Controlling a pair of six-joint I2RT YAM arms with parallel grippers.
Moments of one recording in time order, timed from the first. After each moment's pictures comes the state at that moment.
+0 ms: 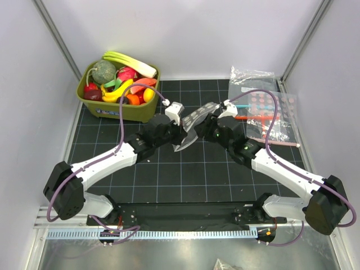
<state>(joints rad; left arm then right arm) -0.79 1.37 0.96 -0.03 -0.03 -0.35 0.70 1.17 0.83 -0.06 0.23 0.74</state>
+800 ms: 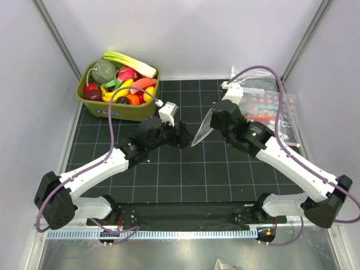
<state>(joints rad) -0.79 1.25 0.91 0.01 0.05 -0.42 0.77 1.20 1.24 -0.54 0.60 0.53</state>
